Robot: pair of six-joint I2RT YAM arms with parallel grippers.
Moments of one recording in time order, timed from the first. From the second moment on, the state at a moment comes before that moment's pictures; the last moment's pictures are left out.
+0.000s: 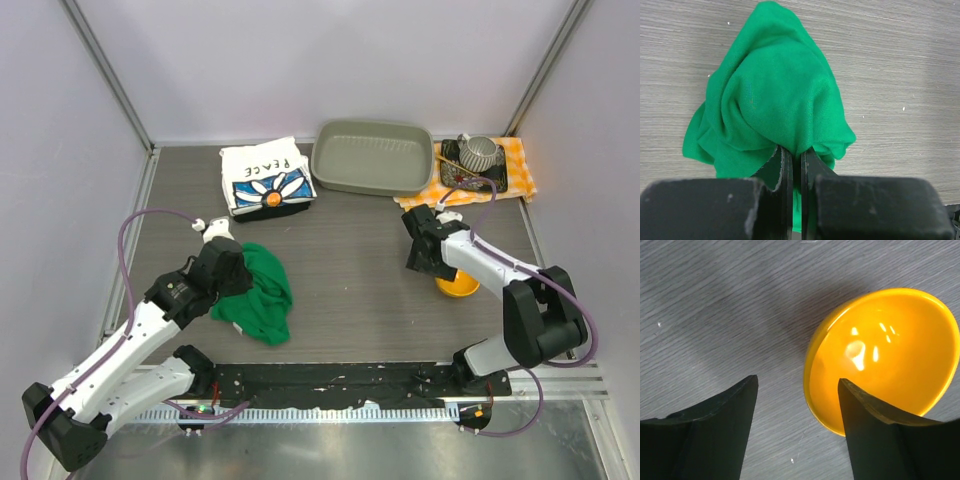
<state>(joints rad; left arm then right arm) -0.65 0.83 0.79 -0.77 -0.31 -0.71 0.37 1.44 0.88 -0.75 0.46 0.73</state>
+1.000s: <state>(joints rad) -0.65 0.86 0.79 -0.78 -0.32 -0.71 0.09 1.70 1.39 -0.71 0.57 0.61</state>
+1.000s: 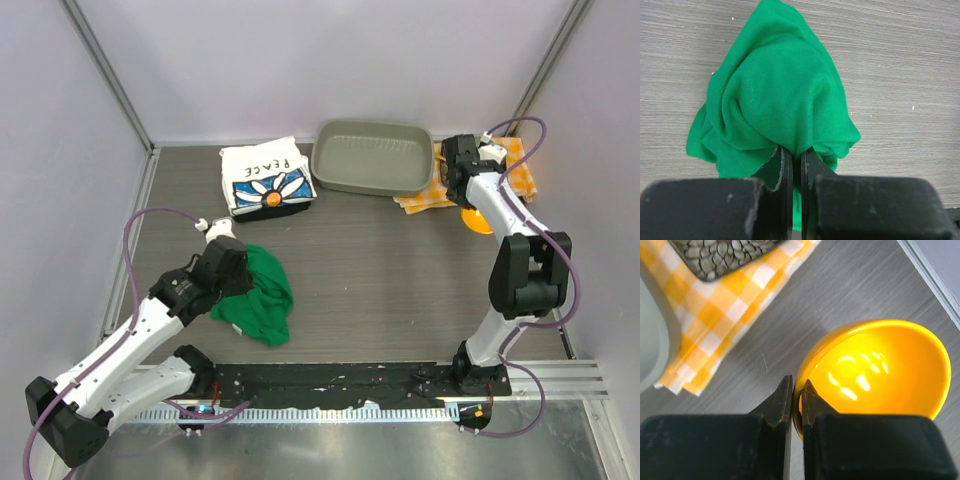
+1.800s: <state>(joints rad) -0.65 0.87 0.79 -0.78 -0.33 -0.71 0.05 2.23 1.97 -0.66 0.47 0.50</state>
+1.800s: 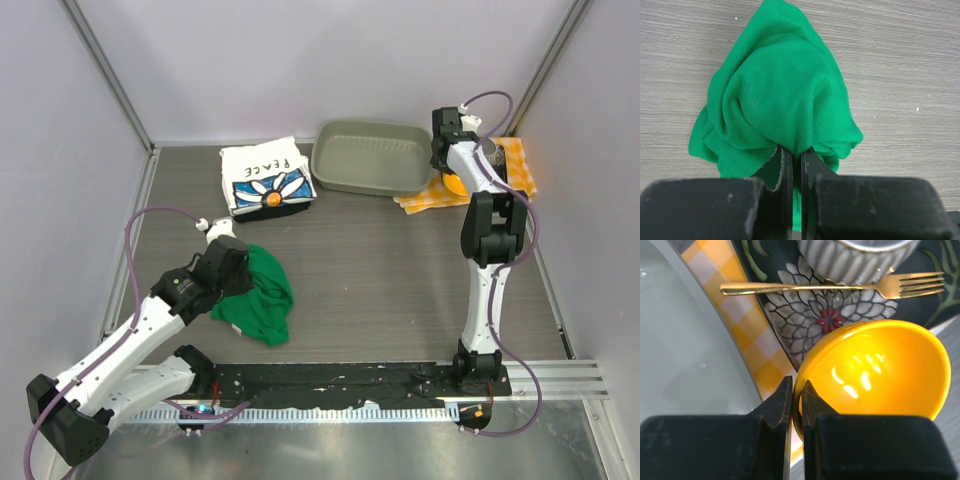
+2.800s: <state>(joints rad) -0.65 0.93 0.79 -0.78 -0.34 -0.71 0.03 2.44 2.25 -0.67 0.41 0.45</state>
